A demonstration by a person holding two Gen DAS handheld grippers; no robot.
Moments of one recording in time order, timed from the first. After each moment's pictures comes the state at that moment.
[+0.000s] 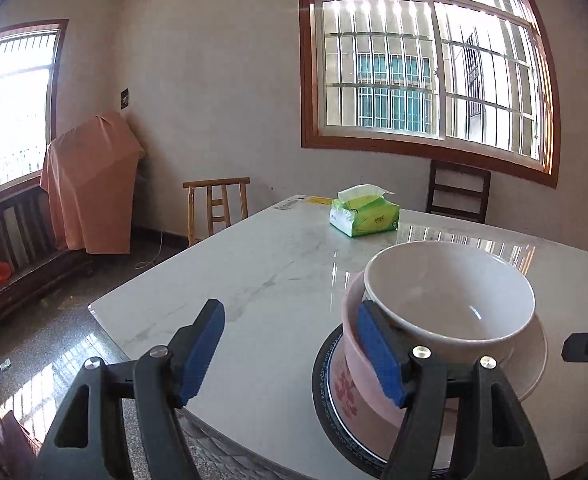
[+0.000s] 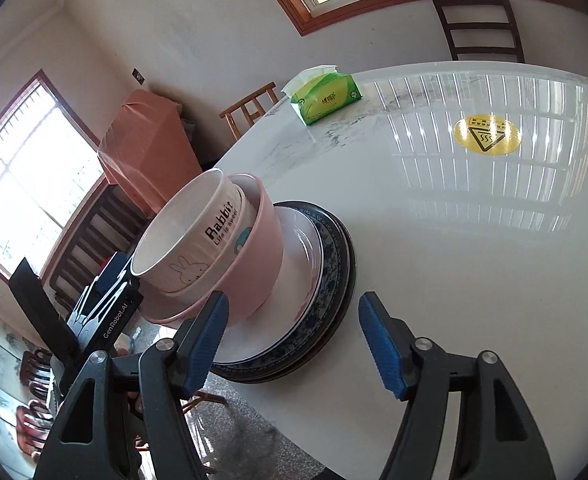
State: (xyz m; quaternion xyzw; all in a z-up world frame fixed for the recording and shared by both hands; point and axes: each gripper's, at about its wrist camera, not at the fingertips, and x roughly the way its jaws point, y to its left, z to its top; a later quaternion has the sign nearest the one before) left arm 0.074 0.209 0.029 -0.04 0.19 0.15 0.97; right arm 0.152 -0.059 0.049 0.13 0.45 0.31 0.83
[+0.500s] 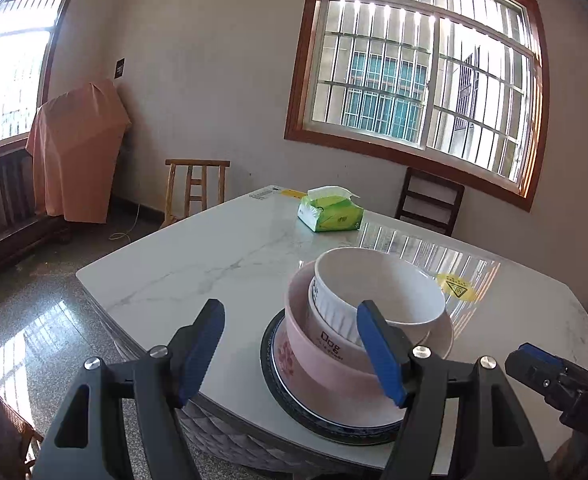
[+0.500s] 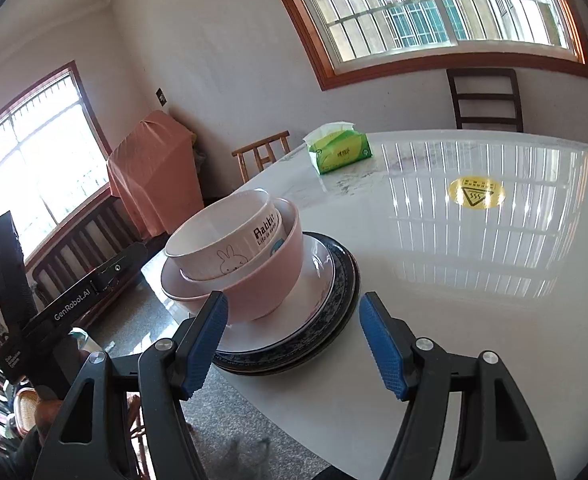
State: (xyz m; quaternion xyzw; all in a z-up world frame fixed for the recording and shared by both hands) left arm 0.036 0.172 0.064 -0.09 0.21 0.11 0.97; right arm 0.092 -0.064 0.074 0.08 0.30 0.29 0.90
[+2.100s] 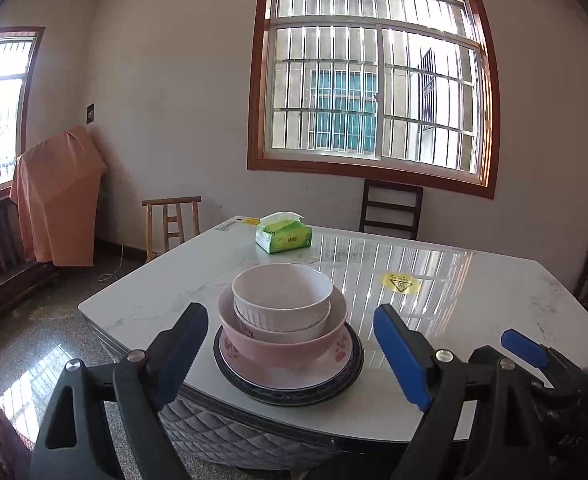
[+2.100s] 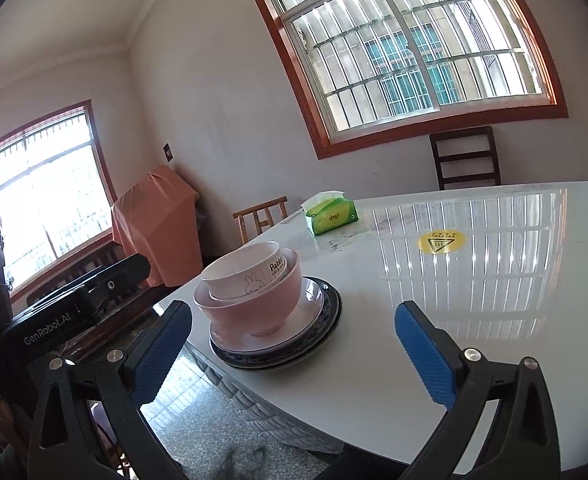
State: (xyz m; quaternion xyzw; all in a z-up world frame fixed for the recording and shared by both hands) left arm -0.029 0.090 0.109 -0.03 0.18 0.06 0.98; right arm 0.030 -0.109 0.088 0.11 0.22 0.28 0.93
